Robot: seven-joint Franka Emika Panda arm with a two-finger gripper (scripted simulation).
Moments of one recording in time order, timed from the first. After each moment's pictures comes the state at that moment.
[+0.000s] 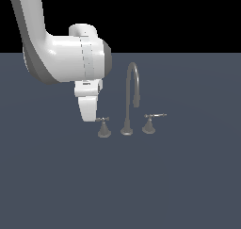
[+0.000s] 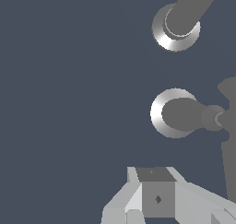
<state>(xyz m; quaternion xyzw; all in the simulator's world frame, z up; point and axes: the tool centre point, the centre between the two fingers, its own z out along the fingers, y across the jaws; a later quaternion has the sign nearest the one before) -0.002 0.105 0.065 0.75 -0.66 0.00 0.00</state>
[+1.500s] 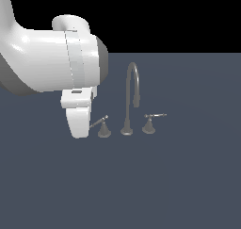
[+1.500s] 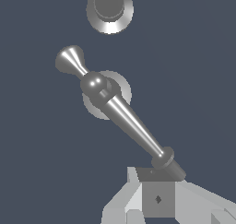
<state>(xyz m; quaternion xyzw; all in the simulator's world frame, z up) -0.076 0.112 0.067 0.76 -0.65 0.00 -0.01</state>
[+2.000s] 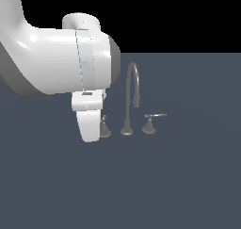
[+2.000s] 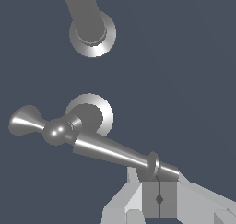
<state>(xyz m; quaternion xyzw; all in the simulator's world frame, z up) -0.091 0.085 0.067 0.77 -0.64 0.00 -0.01</state>
